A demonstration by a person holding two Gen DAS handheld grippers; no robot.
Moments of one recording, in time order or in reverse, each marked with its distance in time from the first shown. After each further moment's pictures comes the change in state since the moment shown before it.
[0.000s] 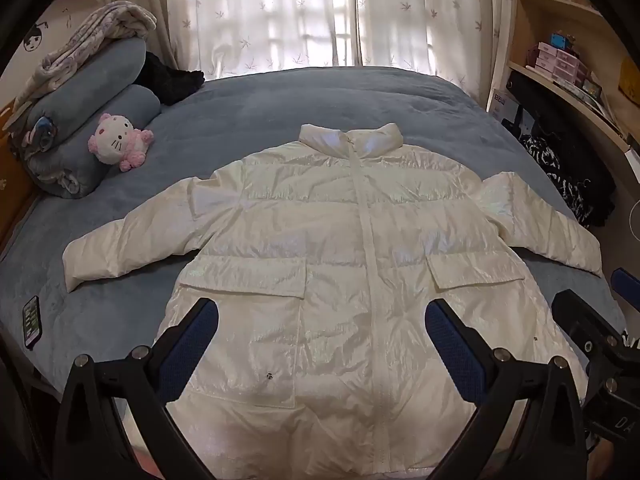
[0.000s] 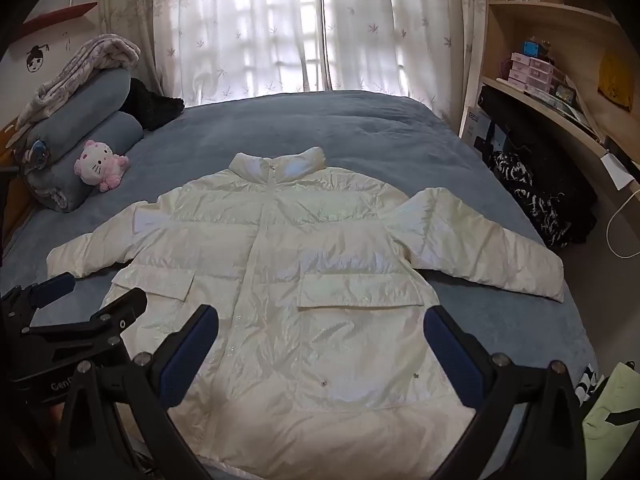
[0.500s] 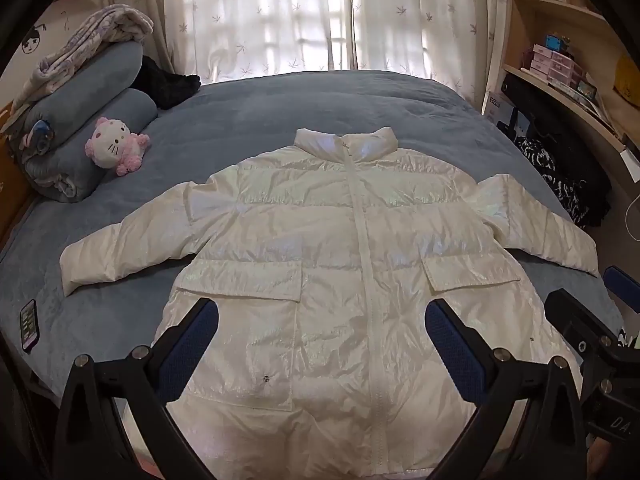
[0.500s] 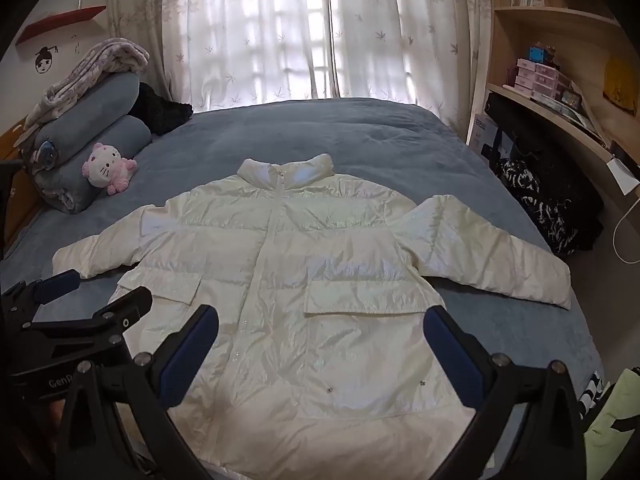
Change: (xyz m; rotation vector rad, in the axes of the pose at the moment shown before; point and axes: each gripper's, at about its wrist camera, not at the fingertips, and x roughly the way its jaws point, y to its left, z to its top) left arm -0.004 -0.006 0.003 0.012 -0.025 -0.023; right arm 0.001 -0.001 -0.001 -0.012 -0.027 0.030
